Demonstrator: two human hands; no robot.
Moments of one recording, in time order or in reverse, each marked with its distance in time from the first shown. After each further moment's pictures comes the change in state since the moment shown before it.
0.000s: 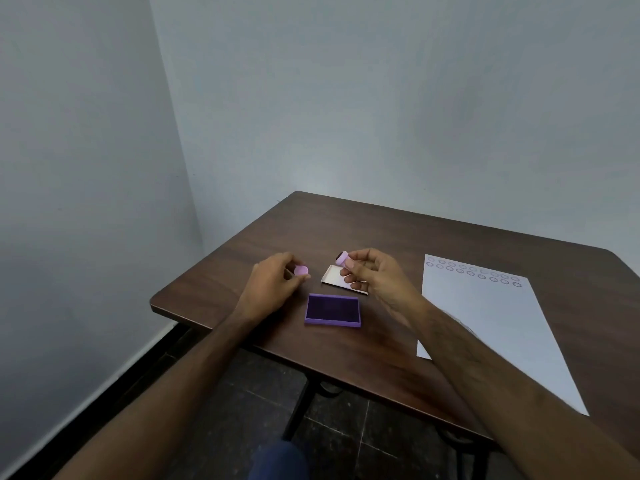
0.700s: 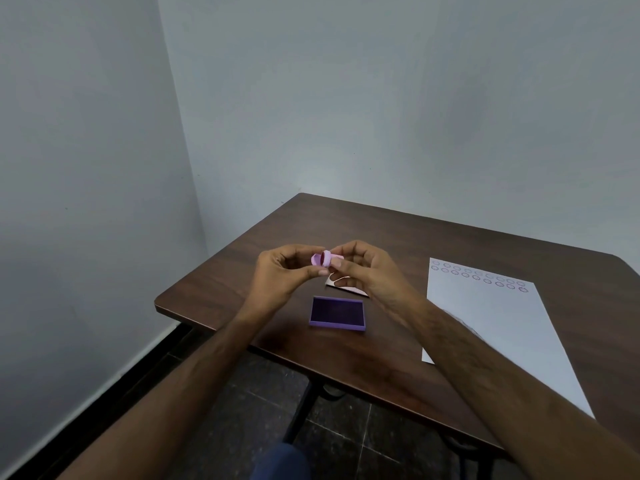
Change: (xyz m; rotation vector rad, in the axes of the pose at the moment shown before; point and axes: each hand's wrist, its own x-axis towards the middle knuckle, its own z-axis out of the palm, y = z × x) left_hand -0.011 0.039 -0.019 -0.751 0.104 0.142; right_hand -0.007 -0.026 0.021 0.039 -0.173 -0.132
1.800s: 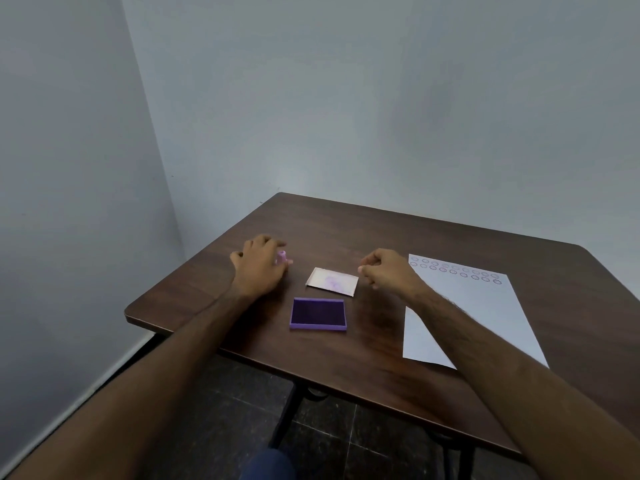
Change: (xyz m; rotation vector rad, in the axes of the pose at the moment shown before) left_hand 0.051 -0.068 -0.009 1.018 -0.106 -0.231; right_hand 0.015 0.024 -0.068 -0.707 0.315 0.292
